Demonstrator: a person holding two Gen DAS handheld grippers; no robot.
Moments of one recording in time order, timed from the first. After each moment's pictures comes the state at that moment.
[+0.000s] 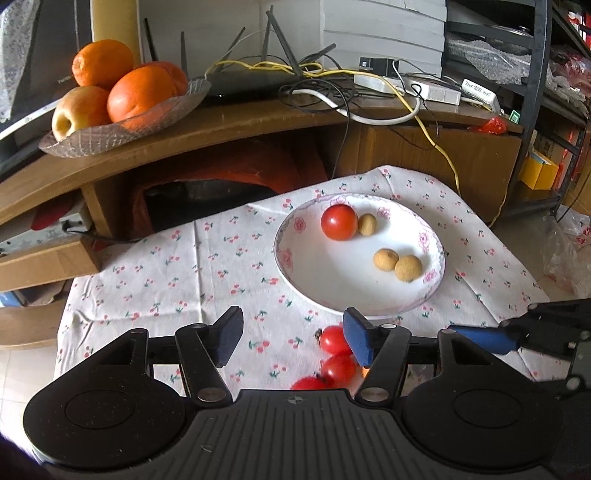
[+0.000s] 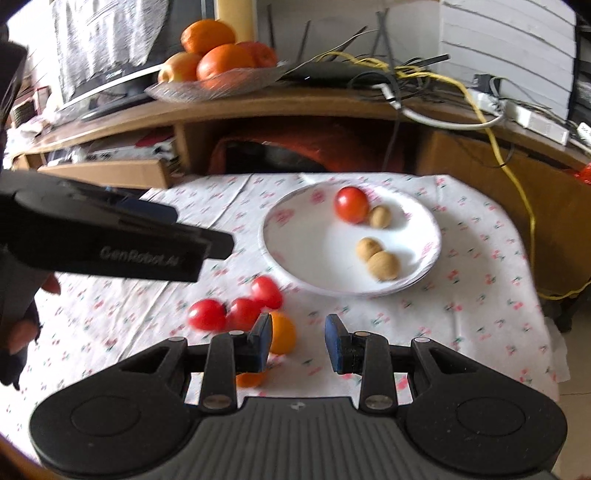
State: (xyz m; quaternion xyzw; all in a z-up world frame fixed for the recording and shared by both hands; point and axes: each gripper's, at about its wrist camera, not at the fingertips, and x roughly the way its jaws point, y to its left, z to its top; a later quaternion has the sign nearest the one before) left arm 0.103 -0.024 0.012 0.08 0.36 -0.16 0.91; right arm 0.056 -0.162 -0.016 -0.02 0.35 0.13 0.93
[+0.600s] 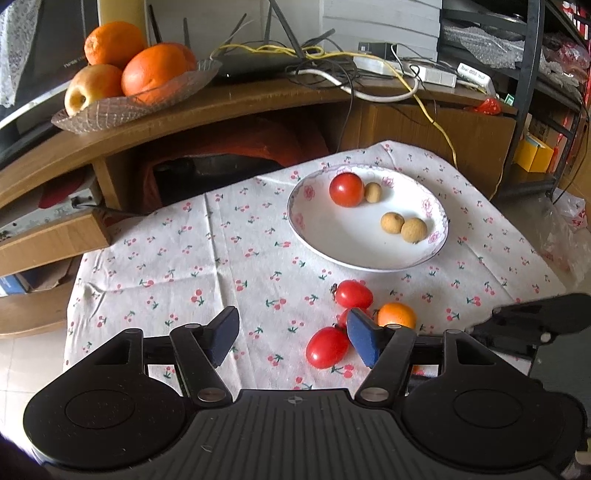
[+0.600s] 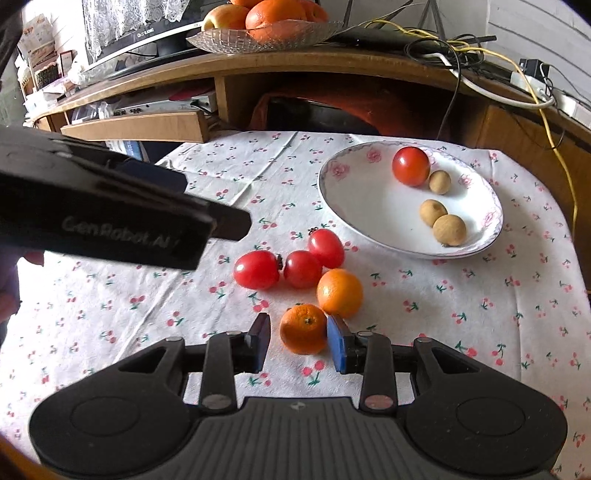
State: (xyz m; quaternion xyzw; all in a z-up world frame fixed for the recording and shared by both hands) left arm 0.087 -0.001 0.002 0.09 0.38 -0.17 0.90; right arm 0.060 -0.129 -0.044 -0.04 0.38 0.17 0.91
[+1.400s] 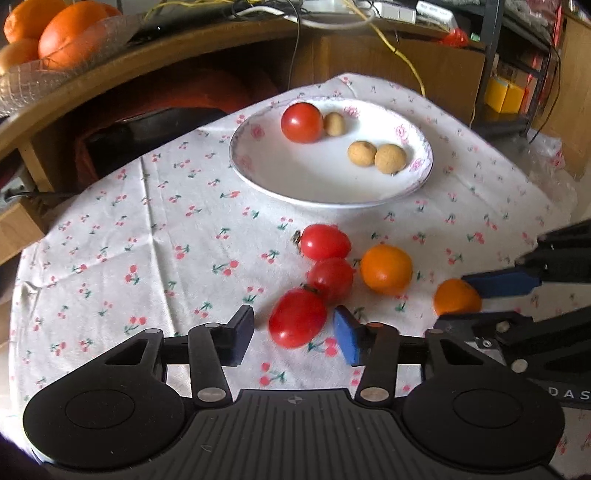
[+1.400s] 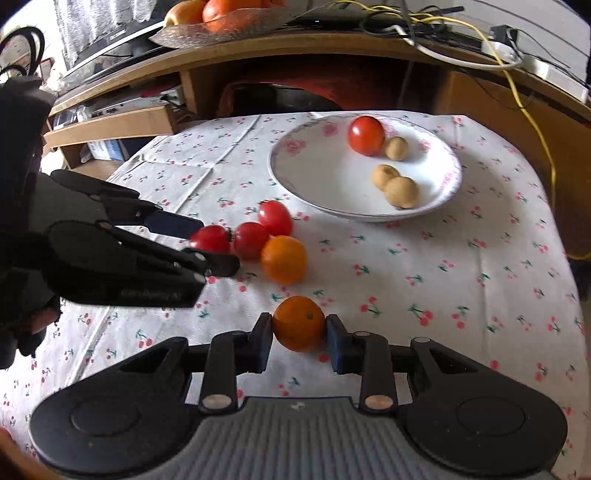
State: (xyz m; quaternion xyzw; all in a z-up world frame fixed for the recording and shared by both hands) left arm 0.105 -0.023 -0.051 0.13 0.42 -0.23 0.86; right arm 0.055 -0.169 -0.049 -0.01 0.41 0.15 0.90
